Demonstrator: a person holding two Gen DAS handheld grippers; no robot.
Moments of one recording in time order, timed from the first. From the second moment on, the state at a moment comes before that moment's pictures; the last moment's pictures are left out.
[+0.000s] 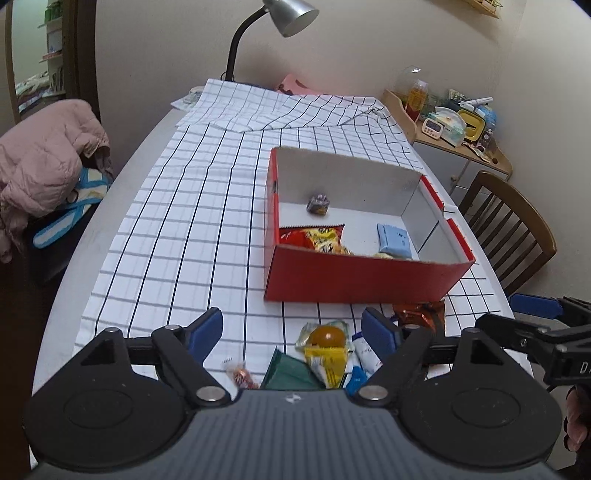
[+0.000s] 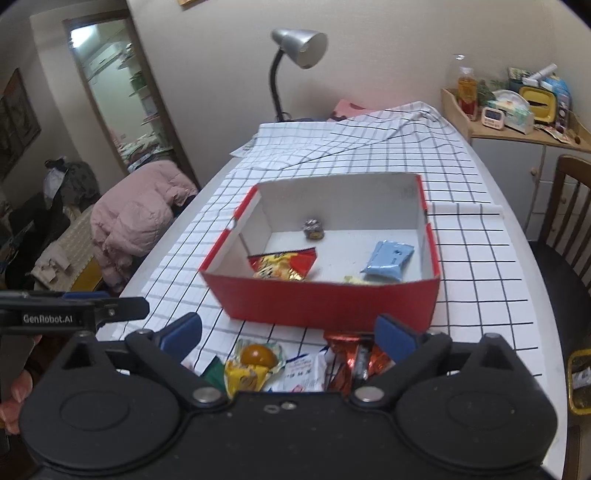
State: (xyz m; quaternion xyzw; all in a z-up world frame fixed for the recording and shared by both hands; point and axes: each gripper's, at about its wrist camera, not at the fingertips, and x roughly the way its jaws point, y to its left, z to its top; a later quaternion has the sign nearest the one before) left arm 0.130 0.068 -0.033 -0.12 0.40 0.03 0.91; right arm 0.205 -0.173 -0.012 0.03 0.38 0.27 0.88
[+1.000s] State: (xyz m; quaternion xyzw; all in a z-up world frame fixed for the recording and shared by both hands) left arm 0.132 0.097 -0.137 -0.14 0.50 0.10 0.85; right arm 0.166 -0.118 -0.111 -0.07 0.44 0.35 0.83
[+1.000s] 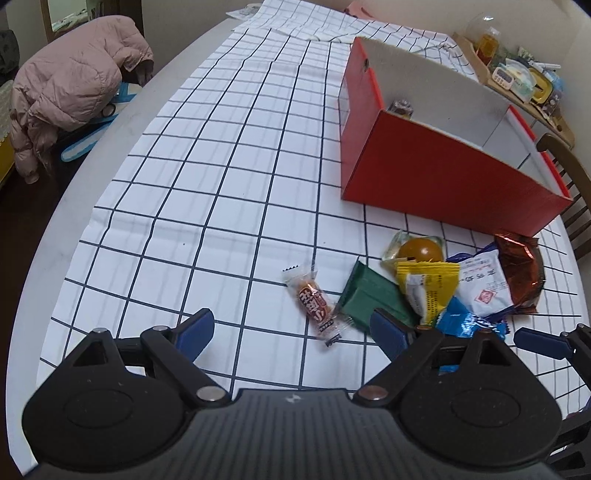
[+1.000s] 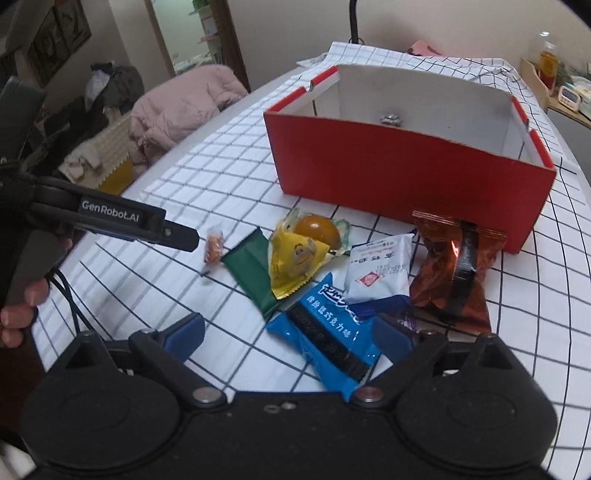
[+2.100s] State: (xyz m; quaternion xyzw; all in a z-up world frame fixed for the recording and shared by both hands) left arm 0.169 0.092 -0.167 -0.18 0.56 0.13 0.80; right arm 0.175 -0.087 -0.135 -0.25 0.43 0.40 0.77
